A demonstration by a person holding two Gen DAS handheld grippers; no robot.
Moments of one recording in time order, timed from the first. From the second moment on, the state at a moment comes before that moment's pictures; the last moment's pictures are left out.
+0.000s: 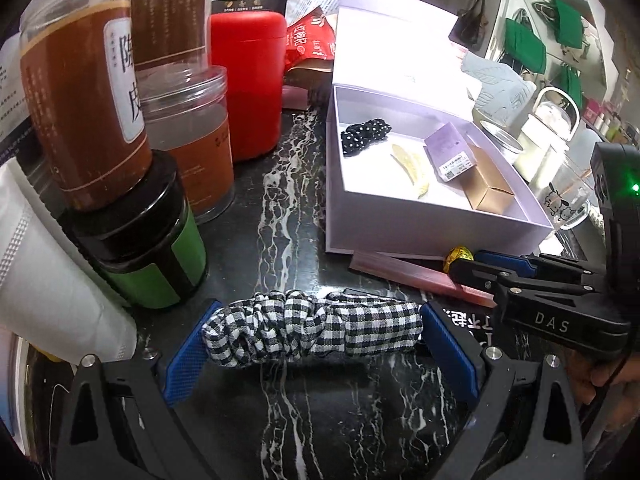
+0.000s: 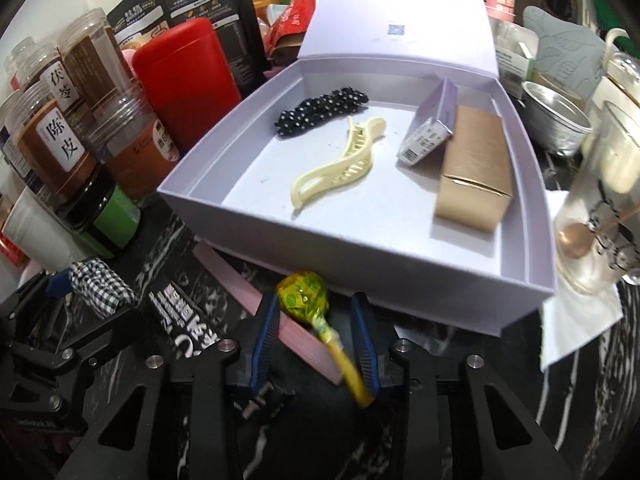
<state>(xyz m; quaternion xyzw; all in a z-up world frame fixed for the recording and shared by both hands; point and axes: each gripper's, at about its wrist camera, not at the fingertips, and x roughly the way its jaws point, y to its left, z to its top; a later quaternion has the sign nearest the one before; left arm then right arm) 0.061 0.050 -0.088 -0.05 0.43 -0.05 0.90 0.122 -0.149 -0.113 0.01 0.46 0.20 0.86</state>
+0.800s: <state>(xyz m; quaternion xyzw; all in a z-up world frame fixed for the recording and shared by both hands) 0.025 0.036 -0.067 -0.05 0.41 -0.06 0.91 0.070 -0.153 -0.090 0.00 0.43 0.22 0.88</state>
